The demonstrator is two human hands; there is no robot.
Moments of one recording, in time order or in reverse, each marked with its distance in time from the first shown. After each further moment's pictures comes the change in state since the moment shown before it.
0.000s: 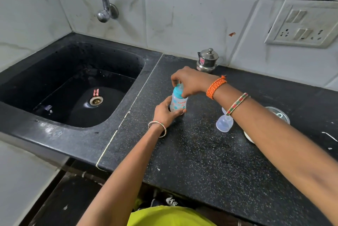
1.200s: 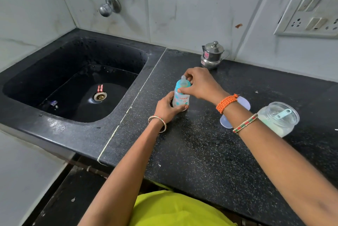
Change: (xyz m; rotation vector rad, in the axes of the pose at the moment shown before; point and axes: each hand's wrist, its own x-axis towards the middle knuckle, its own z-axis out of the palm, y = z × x) left_hand 0.006 -0.010 -0.001 0.005 -0.046 0.028; right_hand -0.023 0.012 0.039 0.359 0.432 0.141
